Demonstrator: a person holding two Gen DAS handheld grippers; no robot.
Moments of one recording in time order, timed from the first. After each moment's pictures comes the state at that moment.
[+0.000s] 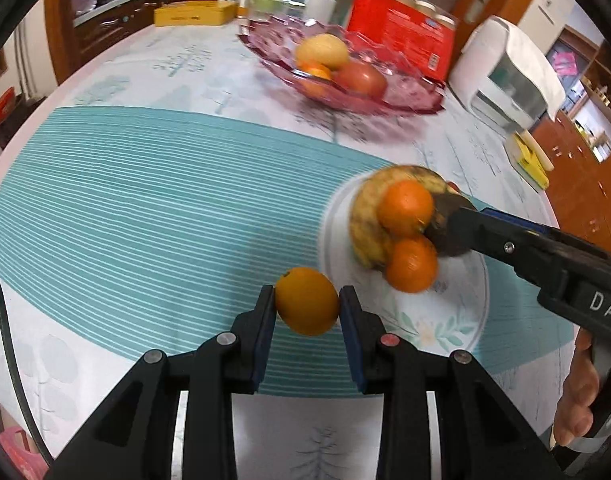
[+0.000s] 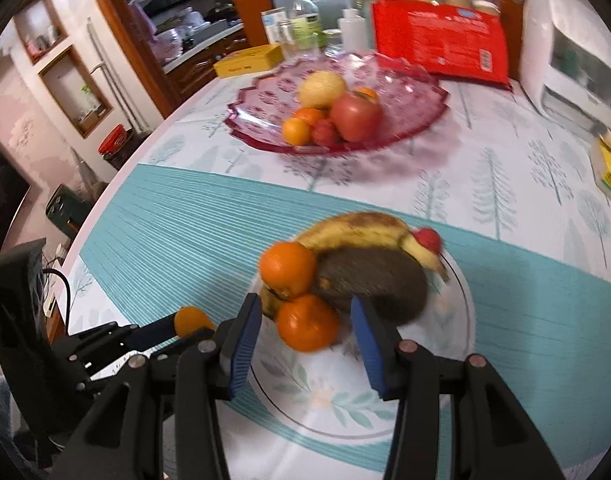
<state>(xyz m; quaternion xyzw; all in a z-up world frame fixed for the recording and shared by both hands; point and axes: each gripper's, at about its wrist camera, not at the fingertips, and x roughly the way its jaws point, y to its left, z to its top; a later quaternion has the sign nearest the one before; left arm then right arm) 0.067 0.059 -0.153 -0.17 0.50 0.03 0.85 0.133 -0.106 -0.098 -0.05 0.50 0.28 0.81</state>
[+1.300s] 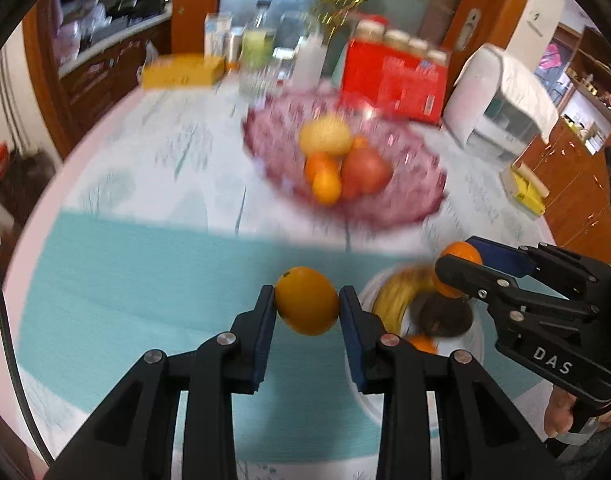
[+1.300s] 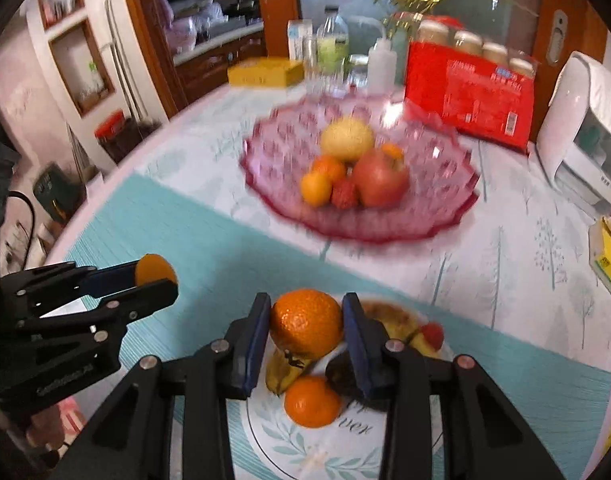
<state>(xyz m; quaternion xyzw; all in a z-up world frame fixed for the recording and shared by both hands) 0.135 0.101 -0.069 -0.12 0.46 0.01 0.88 0.178 -0.065 -0.048 -0.09 0.46 0.28 0.83</state>
